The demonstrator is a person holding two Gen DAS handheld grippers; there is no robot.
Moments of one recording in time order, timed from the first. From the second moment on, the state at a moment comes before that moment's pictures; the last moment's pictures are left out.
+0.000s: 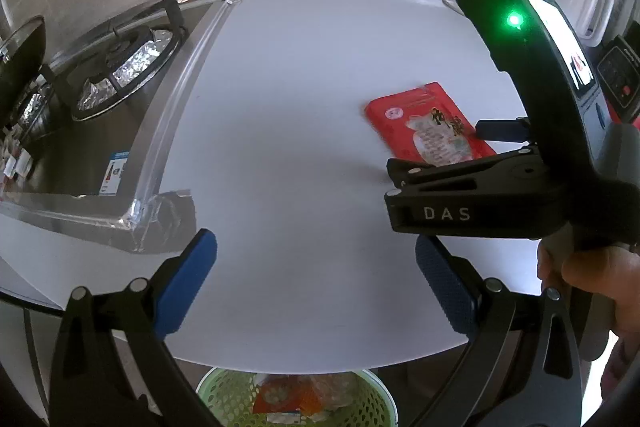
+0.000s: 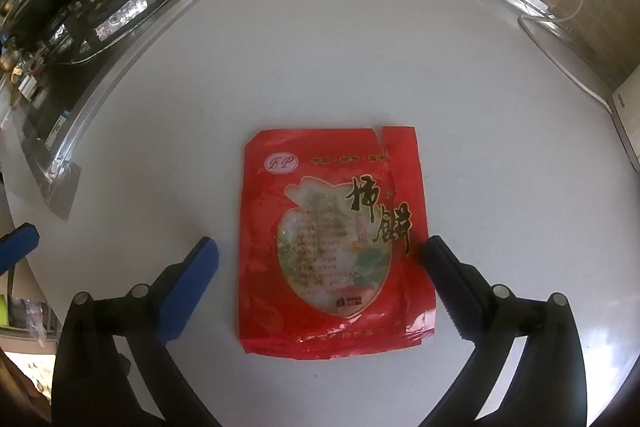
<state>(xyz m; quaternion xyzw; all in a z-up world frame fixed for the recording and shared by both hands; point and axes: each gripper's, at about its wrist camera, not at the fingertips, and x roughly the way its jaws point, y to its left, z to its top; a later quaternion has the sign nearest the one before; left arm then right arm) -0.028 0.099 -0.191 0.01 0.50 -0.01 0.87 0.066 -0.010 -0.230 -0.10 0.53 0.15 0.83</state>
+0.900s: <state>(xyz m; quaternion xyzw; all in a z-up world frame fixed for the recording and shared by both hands) -0.062 0.110 -0.169 0.02 0.48 -0.04 0.87 -0.008 -0.015 -0.180 -0.10 0.49 0.17 0.85</state>
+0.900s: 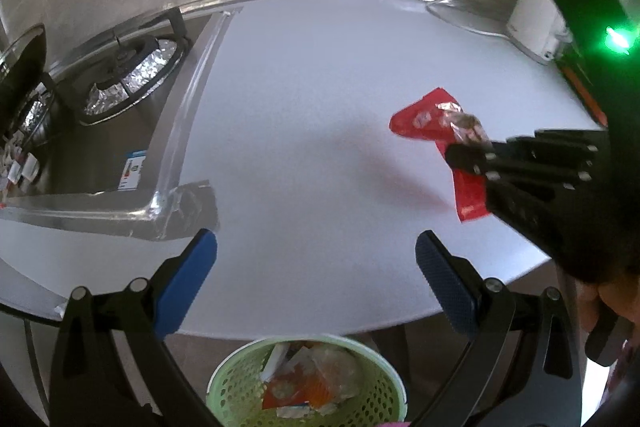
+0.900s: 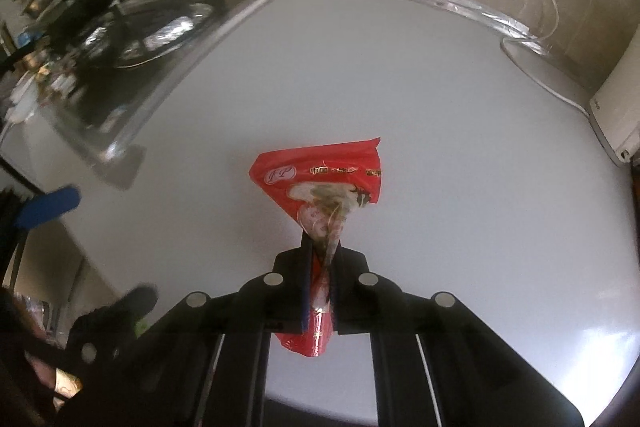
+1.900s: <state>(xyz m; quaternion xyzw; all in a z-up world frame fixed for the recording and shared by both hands) -0.257 0.194 -0.243 0.08 0.57 -0.08 0.81 -0.191 0.073 -0.306 -0.11 0.61 0.24 0.75</state>
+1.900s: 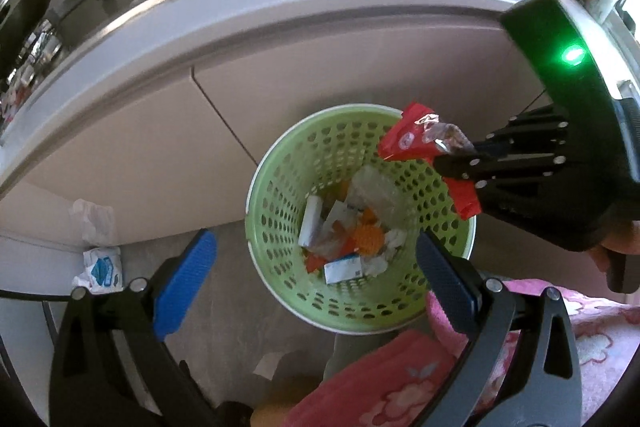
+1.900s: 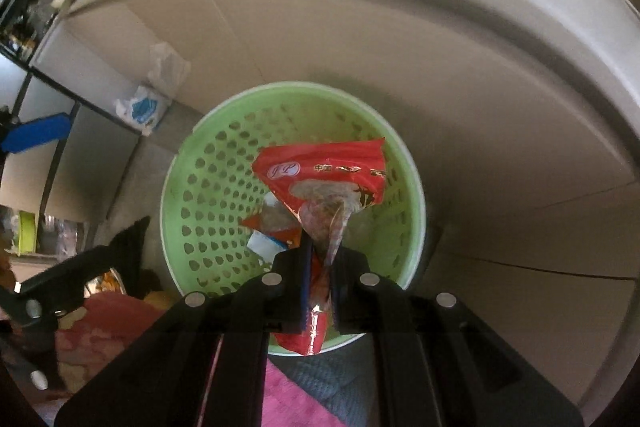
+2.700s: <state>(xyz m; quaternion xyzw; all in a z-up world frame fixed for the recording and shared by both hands) -0.252 0.196 -0.247 0.08 0.58 -0.09 0.81 -0.186 0.084 -0.333 -0.13 0.64 0.23 0.72</state>
